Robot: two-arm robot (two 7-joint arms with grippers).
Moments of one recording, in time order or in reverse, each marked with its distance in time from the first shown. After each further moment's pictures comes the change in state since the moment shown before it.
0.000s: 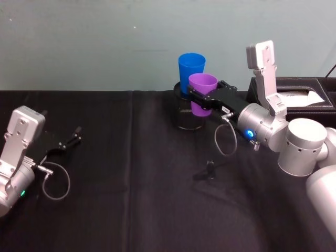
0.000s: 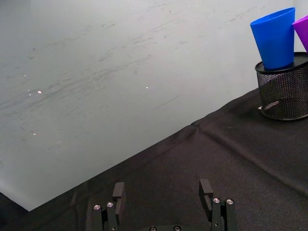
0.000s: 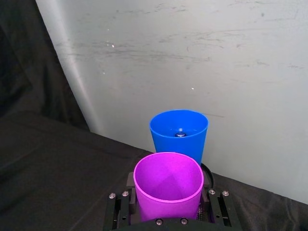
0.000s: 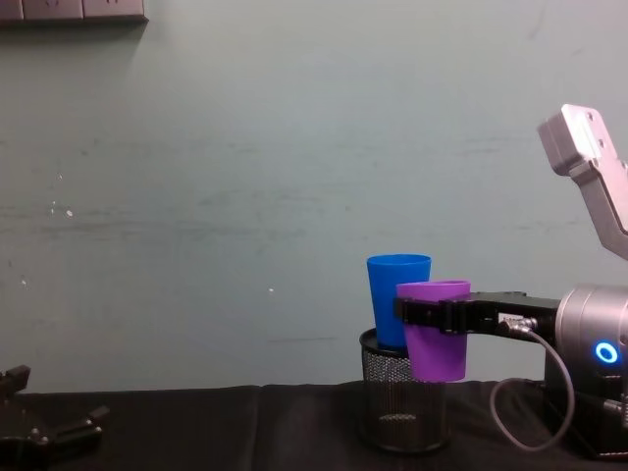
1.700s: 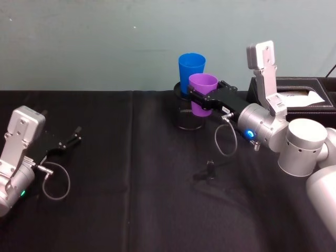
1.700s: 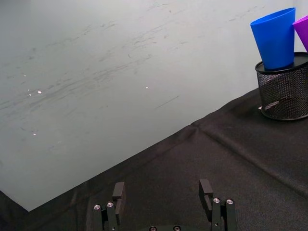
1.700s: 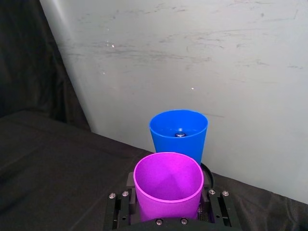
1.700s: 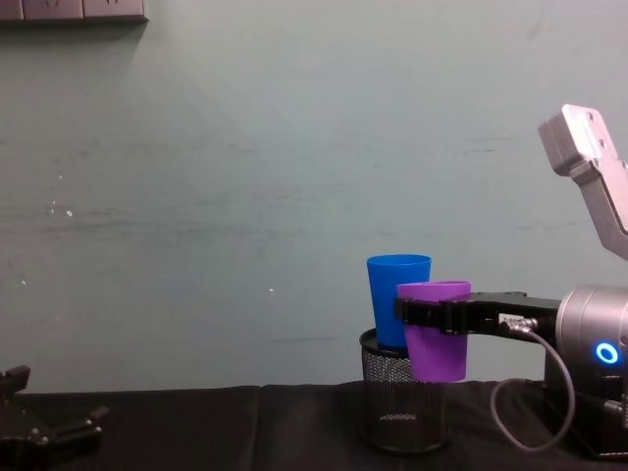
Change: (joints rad) left arm 0.000 0.000 0.000 0.000 0.000 0.000 0.000; right arm -0.002 0.001 0.000 -0.002 0.000 0.000 -0.001
